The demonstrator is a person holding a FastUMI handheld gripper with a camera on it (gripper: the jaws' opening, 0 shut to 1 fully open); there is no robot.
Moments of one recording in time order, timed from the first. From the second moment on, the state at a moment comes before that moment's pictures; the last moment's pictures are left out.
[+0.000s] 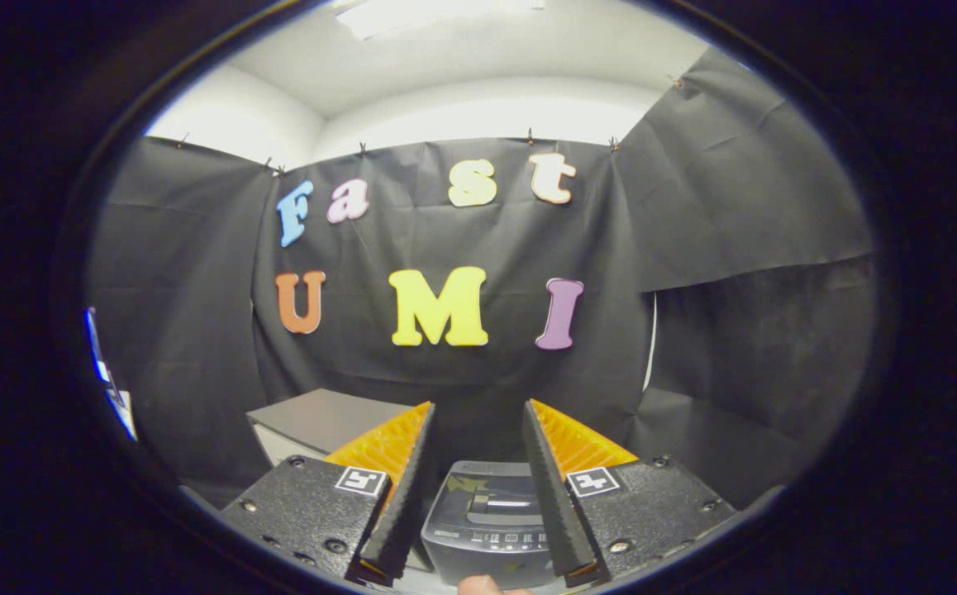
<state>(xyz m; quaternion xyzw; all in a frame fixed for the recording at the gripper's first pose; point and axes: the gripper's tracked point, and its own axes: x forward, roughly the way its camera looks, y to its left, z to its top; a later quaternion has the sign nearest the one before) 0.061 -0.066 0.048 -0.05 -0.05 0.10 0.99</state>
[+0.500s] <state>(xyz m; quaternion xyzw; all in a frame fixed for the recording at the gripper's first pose) -0.043 -0.107 0.066 -0.06 -0.06 0.10 0.99</state>
